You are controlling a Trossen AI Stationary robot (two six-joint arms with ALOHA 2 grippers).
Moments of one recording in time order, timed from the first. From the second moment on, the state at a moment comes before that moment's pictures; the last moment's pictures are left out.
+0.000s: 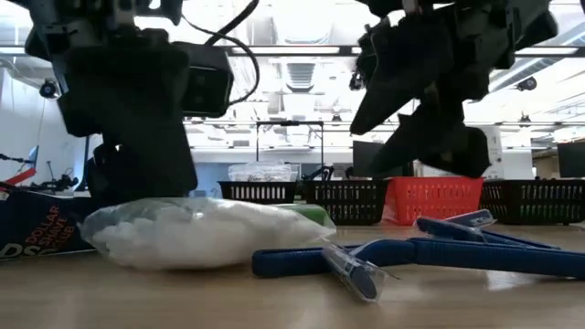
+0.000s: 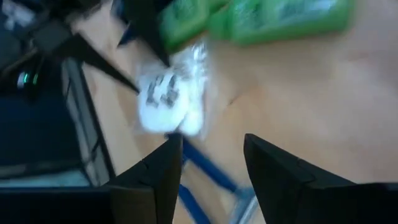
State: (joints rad) left arm -0.47 1.76 0.86 0.14 0.02 -1.03; right arm 0.39 1.72 0.88 0.10 0.06 1.20
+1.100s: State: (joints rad) left arm -0.48 1.83 0.93 0.05 0.03 -1.04; right arm 0.35 2.01 1.14 0.14 -0.21 1.26
